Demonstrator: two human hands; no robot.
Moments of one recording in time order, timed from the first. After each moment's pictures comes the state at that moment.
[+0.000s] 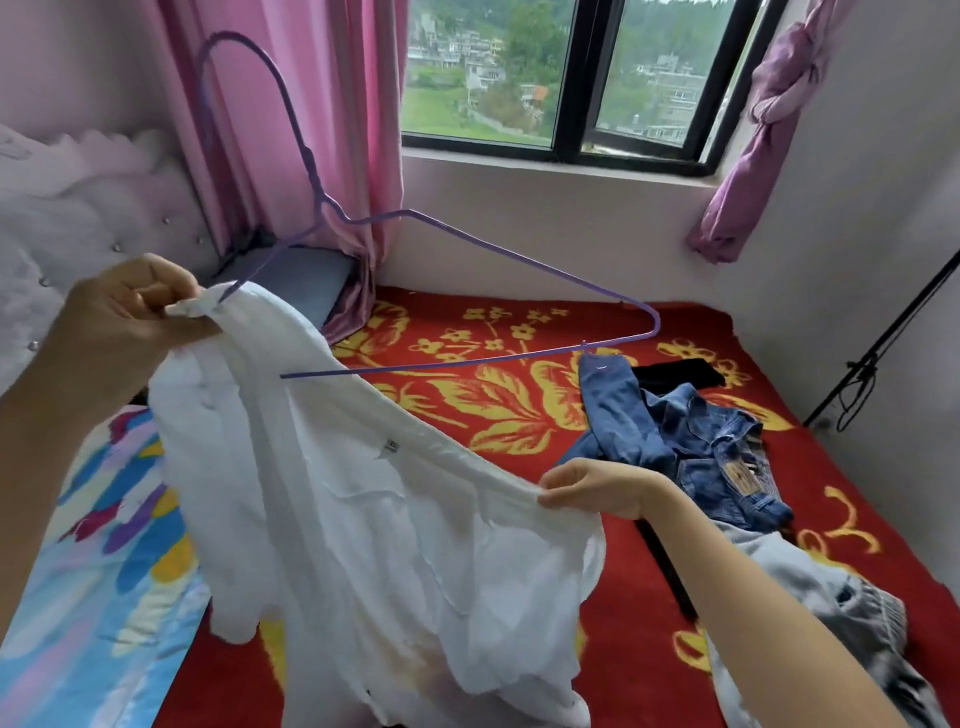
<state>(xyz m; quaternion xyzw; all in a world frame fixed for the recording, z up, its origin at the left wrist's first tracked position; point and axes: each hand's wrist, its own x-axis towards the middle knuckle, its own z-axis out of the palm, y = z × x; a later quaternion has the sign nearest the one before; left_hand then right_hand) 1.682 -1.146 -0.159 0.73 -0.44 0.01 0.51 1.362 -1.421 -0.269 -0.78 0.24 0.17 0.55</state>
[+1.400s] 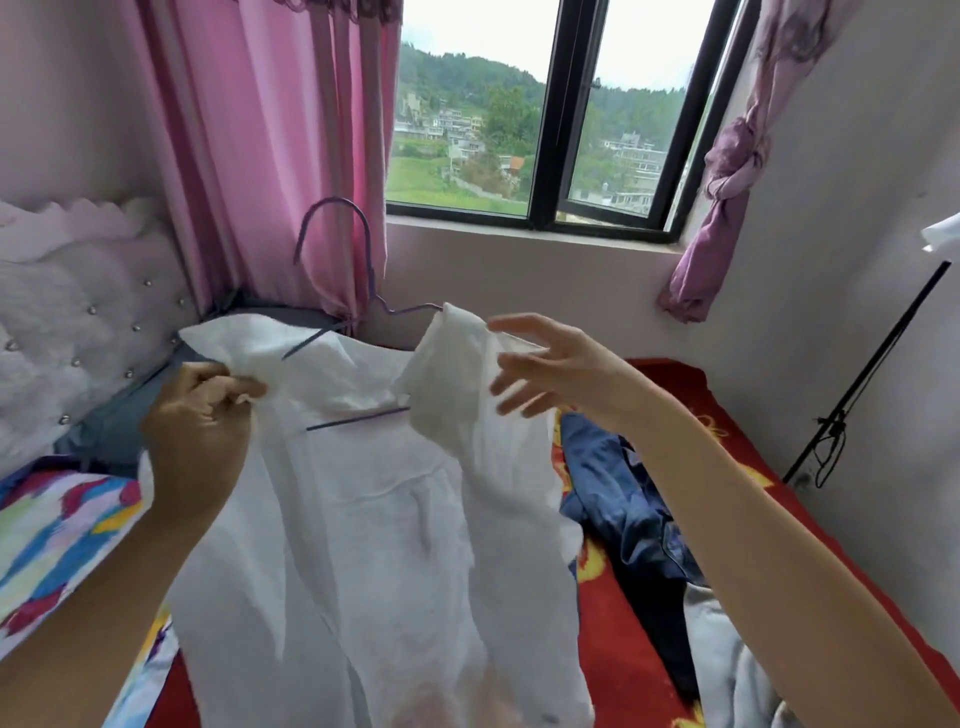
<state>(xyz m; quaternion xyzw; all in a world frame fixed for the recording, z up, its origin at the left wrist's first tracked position) 1.653 -1.208 -0.197 0.67 -0.41 0.35 0.51 1.412 -1.402 -0.096 -0.80 0.19 -0.15 0.55</state>
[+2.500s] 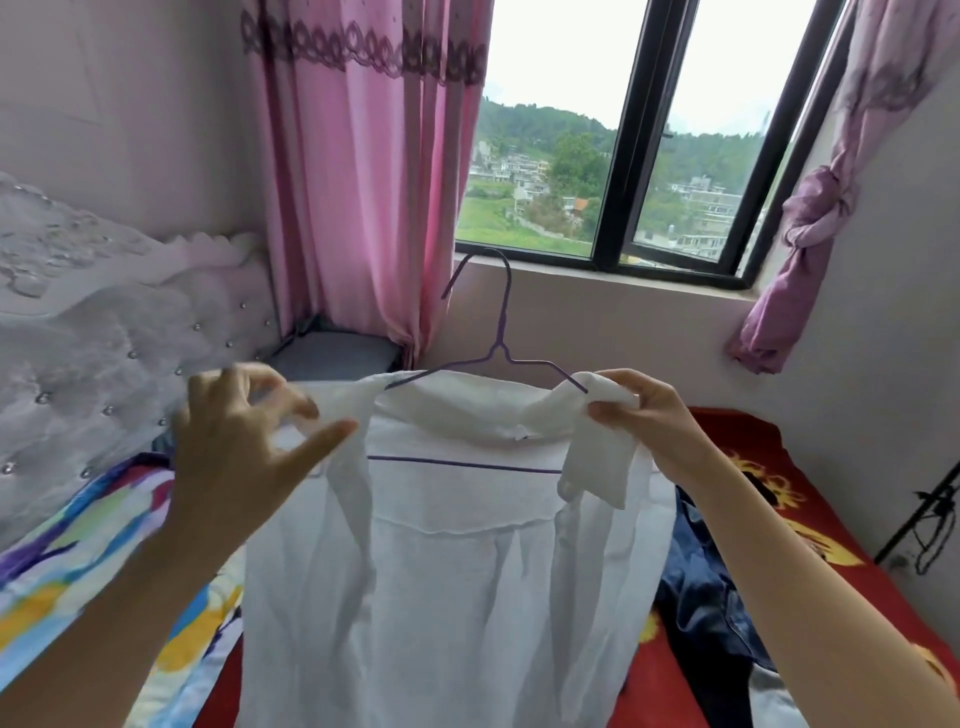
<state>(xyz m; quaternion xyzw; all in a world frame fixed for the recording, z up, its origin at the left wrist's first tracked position) 1.615 -1.158 -0.151 0.79 -0.38 0.33 0.34 1.416 -1.444 -0.129 -0.76 0.18 -0.31 0.55</state>
